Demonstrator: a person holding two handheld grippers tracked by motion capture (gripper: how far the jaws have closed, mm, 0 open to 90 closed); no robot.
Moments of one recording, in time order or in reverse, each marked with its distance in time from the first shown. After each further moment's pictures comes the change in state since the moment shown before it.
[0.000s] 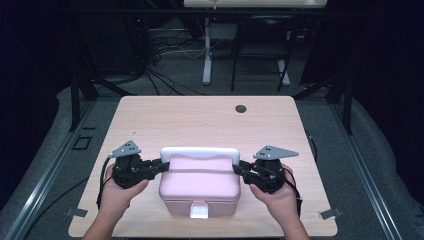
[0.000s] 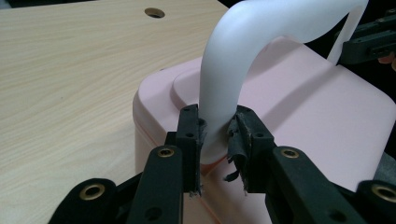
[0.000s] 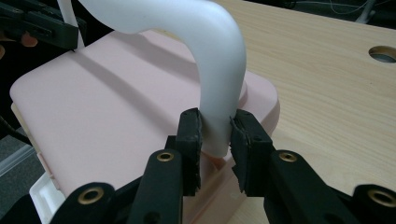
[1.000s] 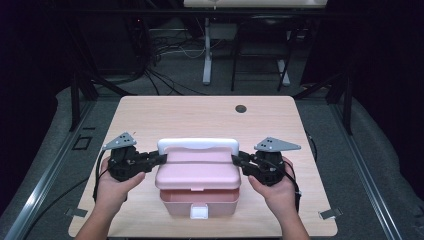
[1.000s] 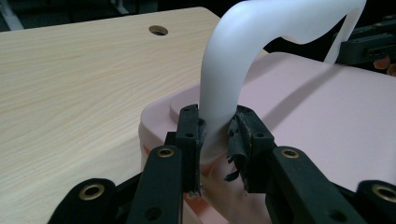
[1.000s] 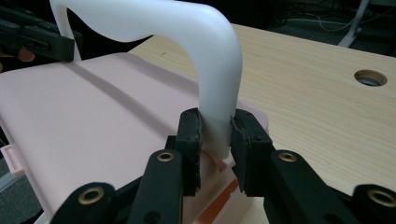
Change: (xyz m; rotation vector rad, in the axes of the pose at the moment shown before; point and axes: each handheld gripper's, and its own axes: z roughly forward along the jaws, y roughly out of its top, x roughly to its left) left arm 0.003 0.019 -0.010 -0.033 0.003 0.004; right arm 0.001 0.021 -0.004 -0.067 -0.020 0.010
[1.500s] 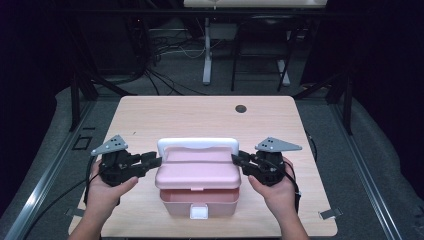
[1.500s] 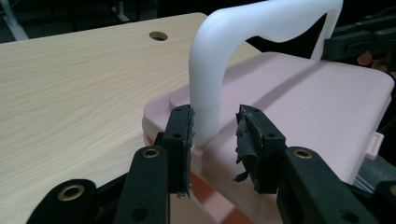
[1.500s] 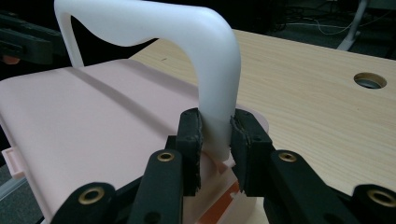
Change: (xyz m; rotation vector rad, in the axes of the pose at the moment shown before) left arm -0.004 -0.005 -0.025 -0.021 0.002 0.030; right arm 0.000 0.000 0.000 -0.017 0.001 0.014
